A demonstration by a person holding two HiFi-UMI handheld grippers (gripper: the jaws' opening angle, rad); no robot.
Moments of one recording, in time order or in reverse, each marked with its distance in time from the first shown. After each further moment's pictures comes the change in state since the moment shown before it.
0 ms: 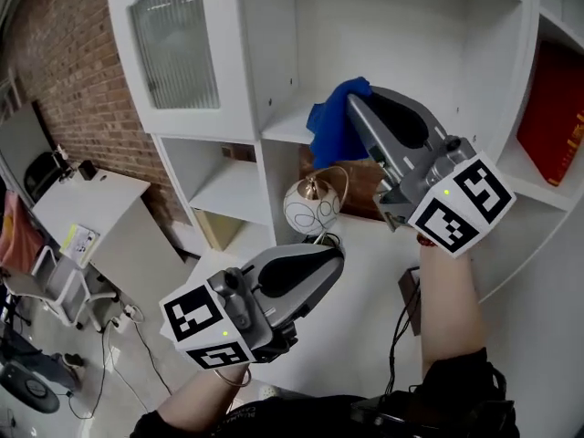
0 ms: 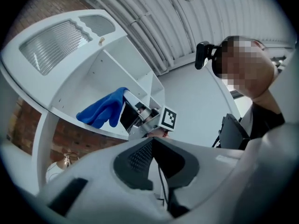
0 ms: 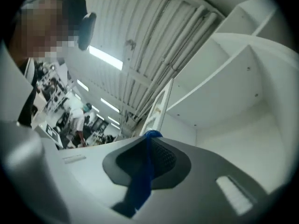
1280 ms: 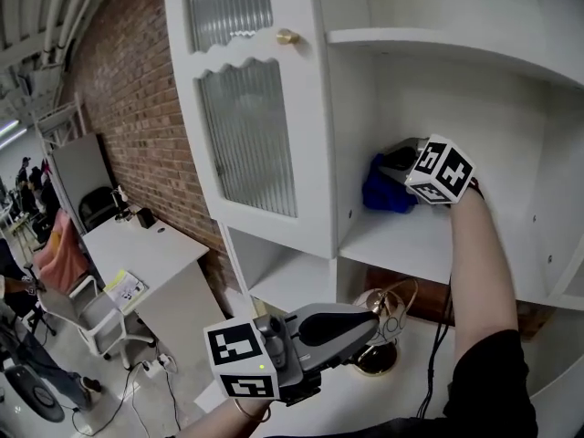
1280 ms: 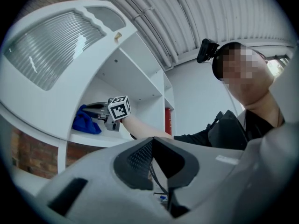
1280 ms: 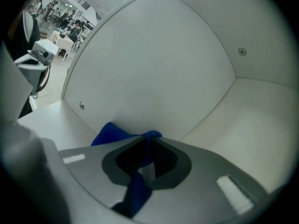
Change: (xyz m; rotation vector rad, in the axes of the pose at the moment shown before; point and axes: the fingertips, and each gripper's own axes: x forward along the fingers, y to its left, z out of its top) left arm -0.001 0.107 0.034 0.038 0.074 -0.001; right arm 0.171 -0.165 -0.195 -0.461 0.731 0.277
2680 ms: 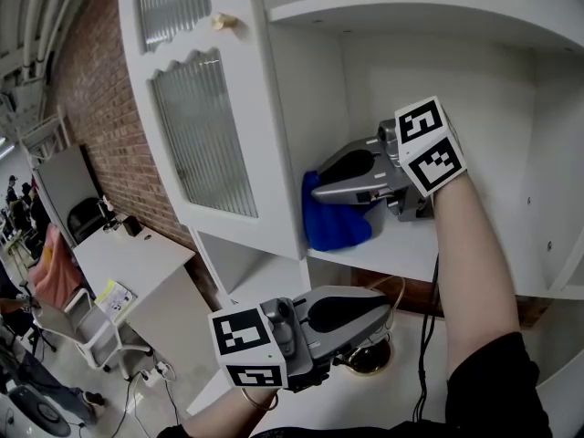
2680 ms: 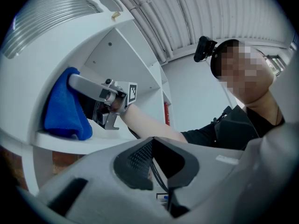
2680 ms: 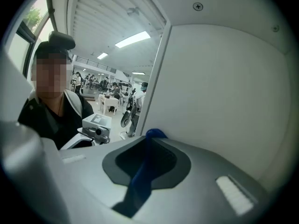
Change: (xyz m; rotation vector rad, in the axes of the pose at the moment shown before) left arm 0.053 0.025 -0.014 0.049 0.036 -0.097; right arm -0.056 0.111 0.102 0.213 -0.450 0.734
